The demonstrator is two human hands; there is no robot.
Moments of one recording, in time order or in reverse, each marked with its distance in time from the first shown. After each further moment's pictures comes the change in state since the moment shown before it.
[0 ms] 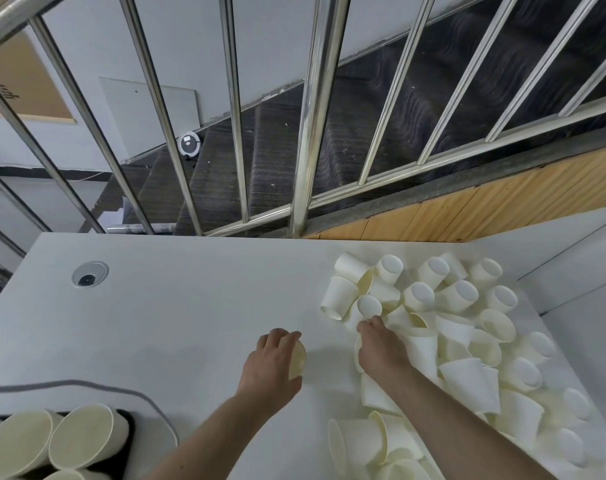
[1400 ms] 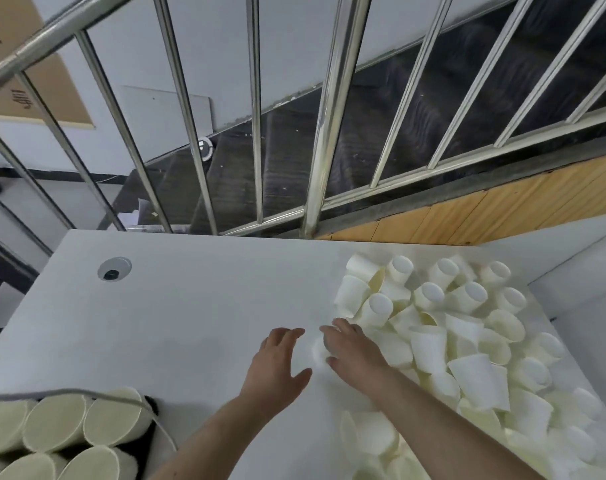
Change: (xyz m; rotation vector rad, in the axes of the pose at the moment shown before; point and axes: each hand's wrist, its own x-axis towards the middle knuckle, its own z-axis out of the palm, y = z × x) left_hand -0.027 -0.016 -0.006 -0.221 0.127 0.028; right_hand -0.024 -0.054 0.007 0.030 -0.037 -0.326
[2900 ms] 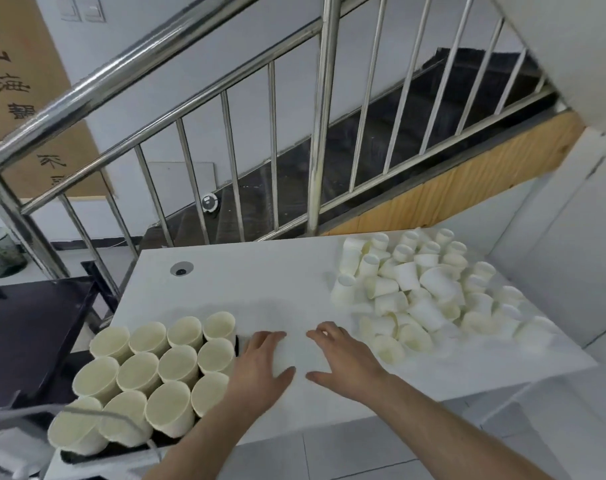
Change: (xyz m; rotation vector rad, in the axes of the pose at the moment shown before) left_hand -0.249 -0.041 -0.090 0.094 0.117 0.139; right_hand -0.233 -0.181 0.053 0.041 0.317 -0.130
